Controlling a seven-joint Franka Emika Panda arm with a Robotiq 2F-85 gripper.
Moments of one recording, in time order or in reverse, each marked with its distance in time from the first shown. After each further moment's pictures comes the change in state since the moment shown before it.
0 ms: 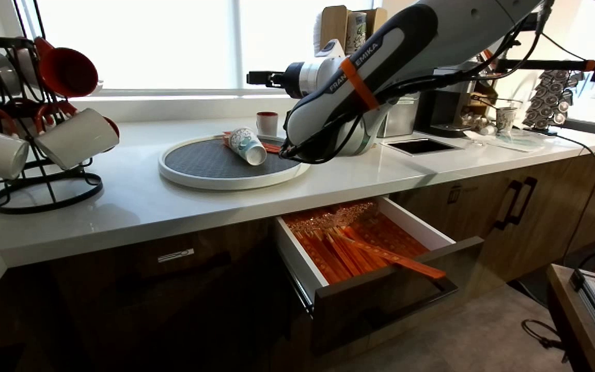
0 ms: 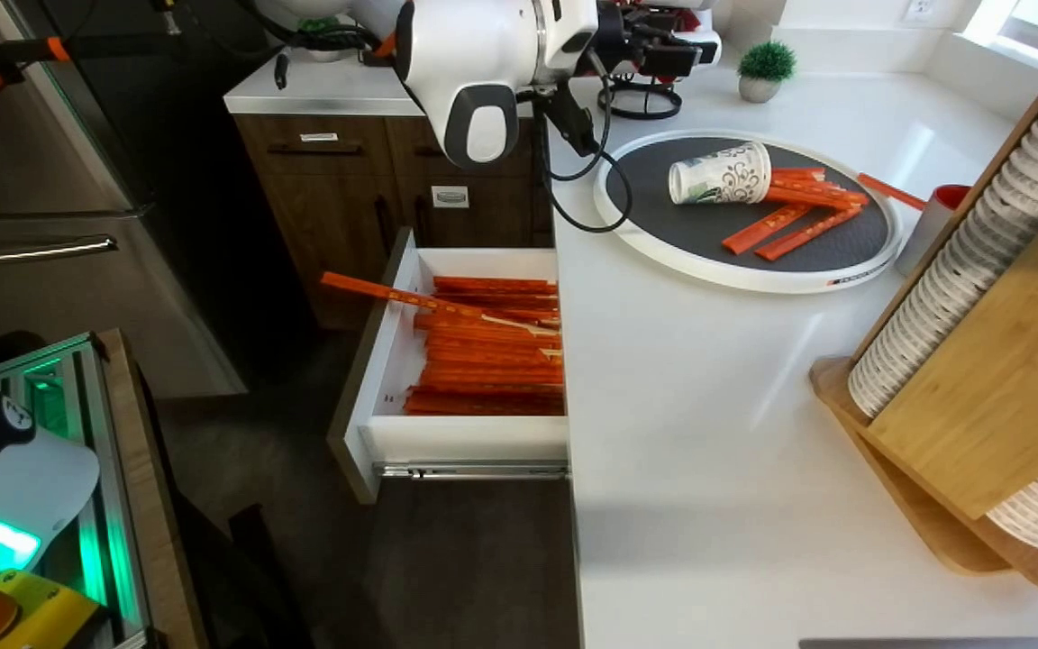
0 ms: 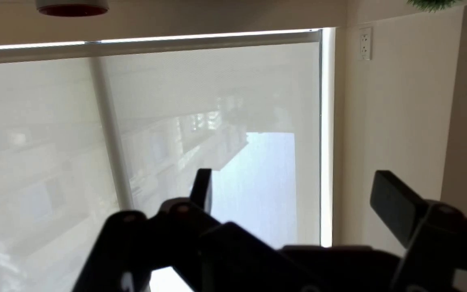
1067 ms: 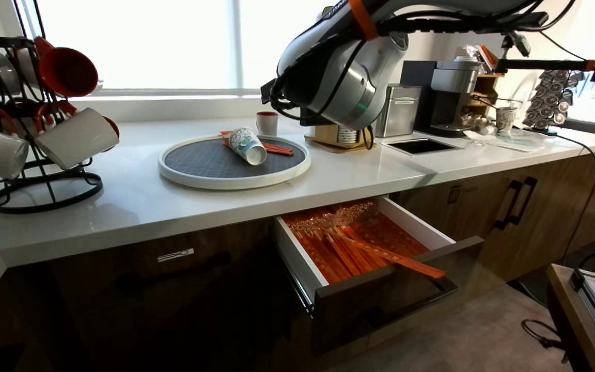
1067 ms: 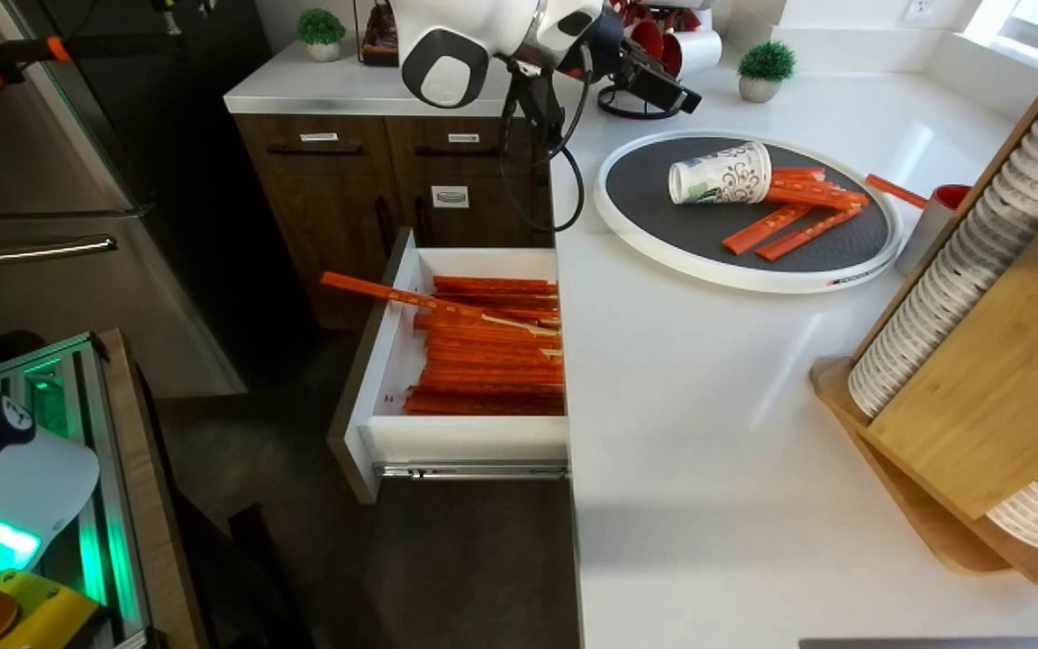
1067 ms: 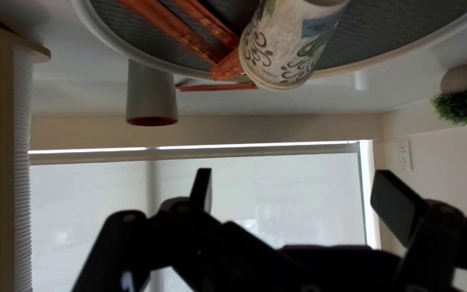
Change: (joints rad) arm 0.217 -0.136 -0.184 -0.067 0.519 -0.412 -0.367
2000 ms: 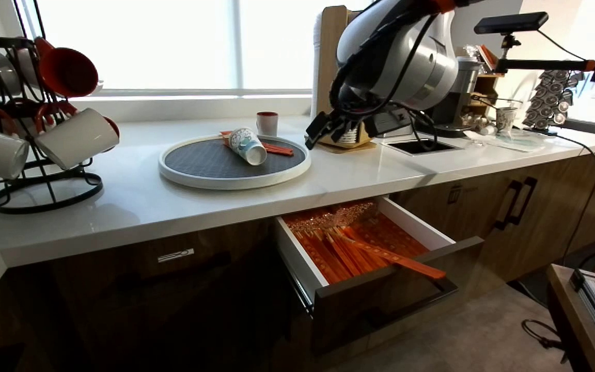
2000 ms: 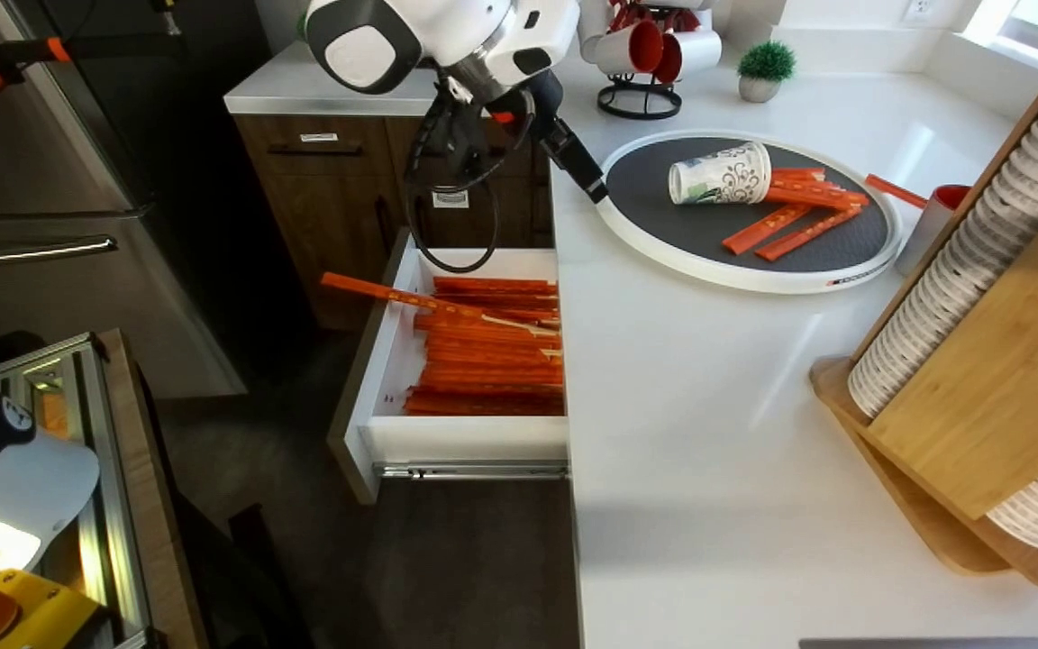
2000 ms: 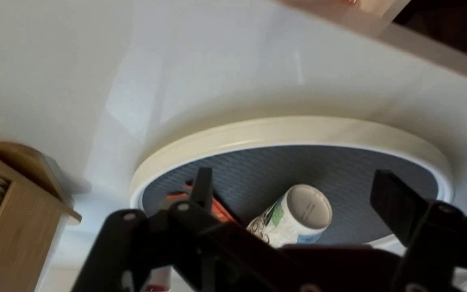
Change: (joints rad) arm 0.682 -0.128 -0.770 -0.369 0.054 -0.617 -0.092
